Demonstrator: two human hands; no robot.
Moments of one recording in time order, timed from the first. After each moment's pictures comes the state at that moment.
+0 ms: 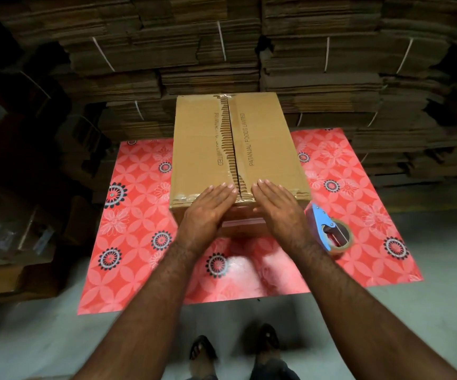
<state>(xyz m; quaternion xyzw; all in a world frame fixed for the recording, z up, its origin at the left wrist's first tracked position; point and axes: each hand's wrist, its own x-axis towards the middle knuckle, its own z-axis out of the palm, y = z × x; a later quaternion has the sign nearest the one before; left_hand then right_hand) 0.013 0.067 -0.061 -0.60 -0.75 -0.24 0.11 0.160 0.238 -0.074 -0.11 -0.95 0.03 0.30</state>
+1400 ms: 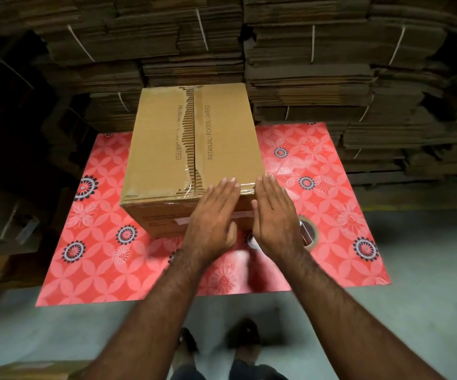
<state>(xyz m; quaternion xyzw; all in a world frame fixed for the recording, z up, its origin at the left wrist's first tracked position) 0.122 0.147 -0.044 -0.54 -0.81 -0.21 0.10 0.226 0.279 -0.067 -0.22 -0.93 0.11 0.28</state>
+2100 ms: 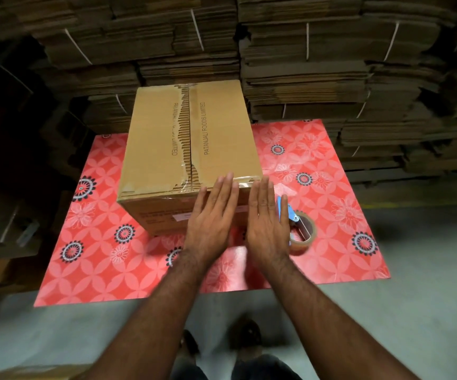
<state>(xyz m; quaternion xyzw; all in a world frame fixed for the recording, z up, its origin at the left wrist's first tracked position) 0.141 0.147 -0.060 -0.52 -0.84 -0.03 0.13 0.234 0.255 -0.096 -0.30 -0.94 0.01 0.15</state>
